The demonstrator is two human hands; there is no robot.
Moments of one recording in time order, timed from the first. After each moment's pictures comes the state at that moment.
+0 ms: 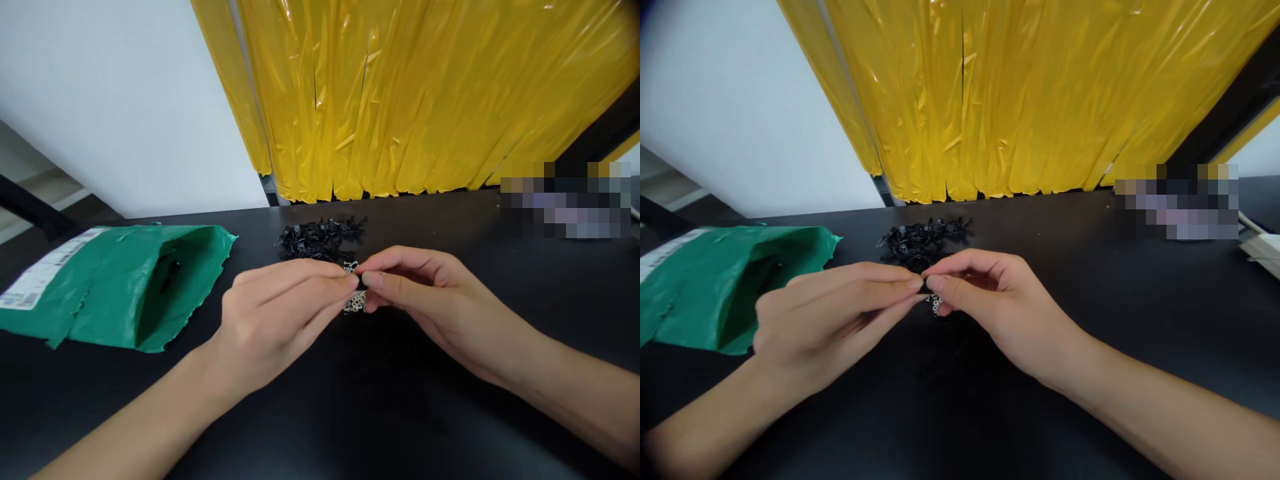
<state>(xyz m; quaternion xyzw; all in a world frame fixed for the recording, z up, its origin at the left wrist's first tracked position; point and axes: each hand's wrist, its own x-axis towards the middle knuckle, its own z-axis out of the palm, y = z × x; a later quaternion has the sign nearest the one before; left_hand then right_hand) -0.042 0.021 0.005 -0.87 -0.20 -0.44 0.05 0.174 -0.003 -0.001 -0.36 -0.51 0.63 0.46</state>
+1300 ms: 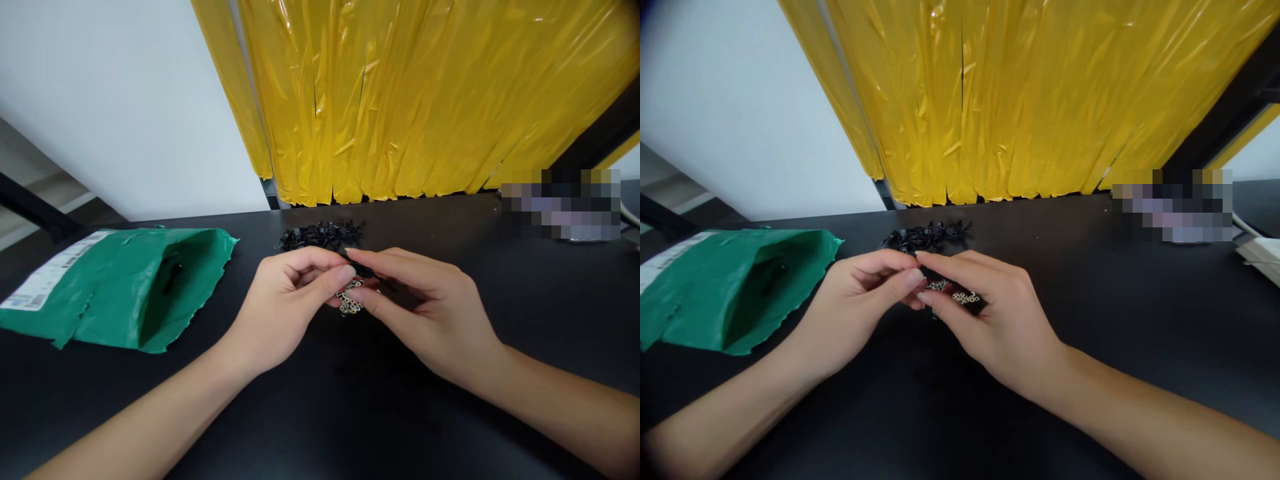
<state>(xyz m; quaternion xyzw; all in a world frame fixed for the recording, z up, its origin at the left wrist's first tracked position) -0.024 0.025 0.007 -0.61 -0.38 -0.43 -0.55 0.168 -0.003 -0.014 -0.38 -0.72 0.24 0.52</state>
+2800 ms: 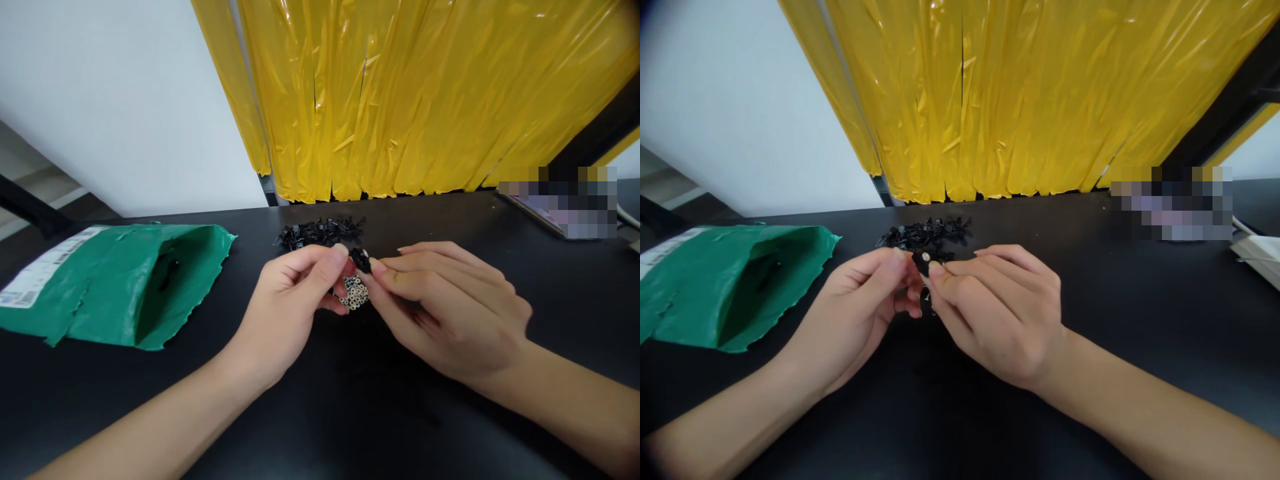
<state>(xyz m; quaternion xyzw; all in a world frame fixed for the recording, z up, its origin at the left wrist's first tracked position) -0.013 0.012 0.004 -0.51 -0.37 -0.47 -0.61 0.171 -0.003 -0.007 -0.34 -0.79 -0.16 0.49</state>
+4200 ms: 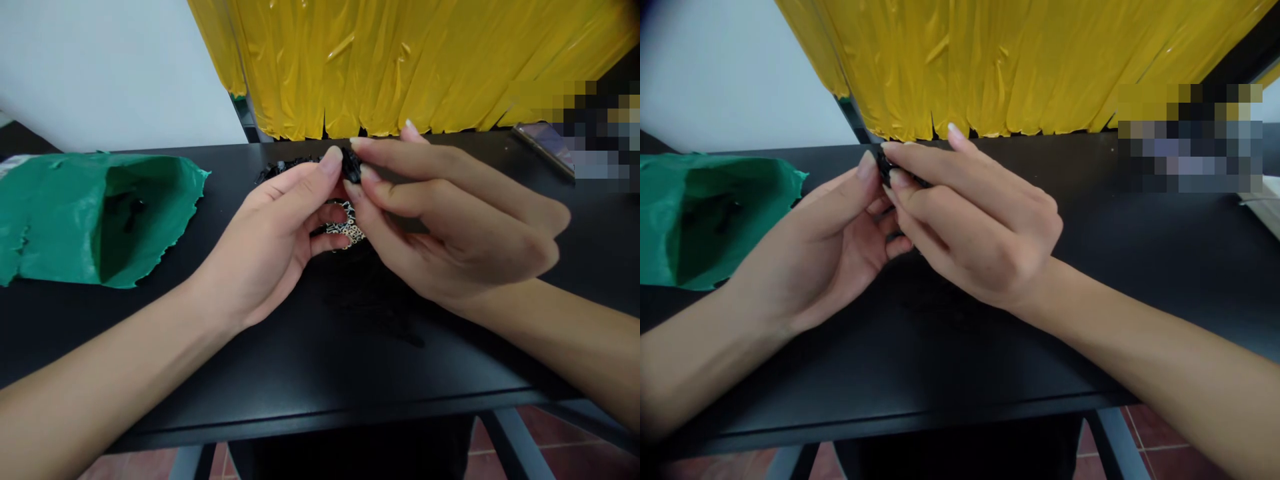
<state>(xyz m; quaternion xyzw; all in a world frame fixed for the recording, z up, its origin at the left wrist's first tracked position) -0.005 0.013 0.006 -0.45 -0.30 -0.46 -0.70 0.164 0.006 -0.006 -0.28 -0.77 -0.25 0.52</state>
